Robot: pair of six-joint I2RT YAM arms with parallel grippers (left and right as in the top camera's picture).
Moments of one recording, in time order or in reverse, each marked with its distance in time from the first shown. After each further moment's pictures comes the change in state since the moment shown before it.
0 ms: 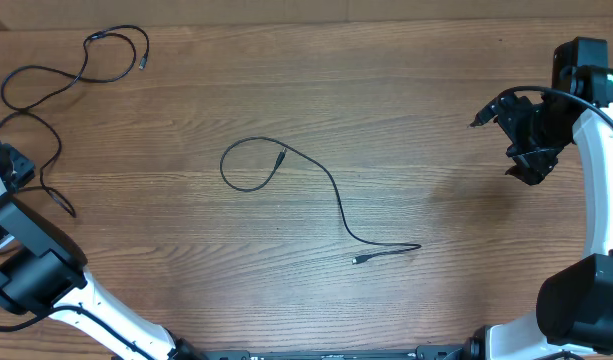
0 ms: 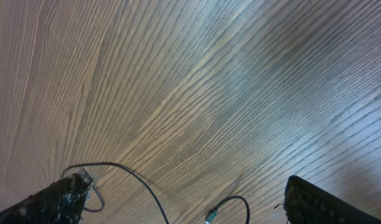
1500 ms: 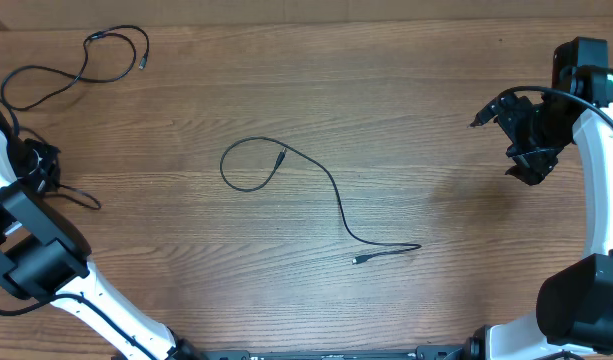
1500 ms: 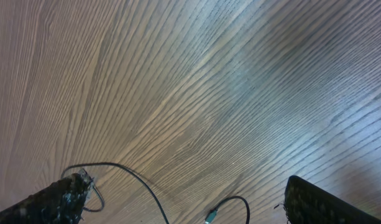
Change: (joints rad) left arm -0.047 0.075 0.085 -0.224 0.248 -0.420; right arm 0.000 0.000 0.000 0.000 0.000 0.000
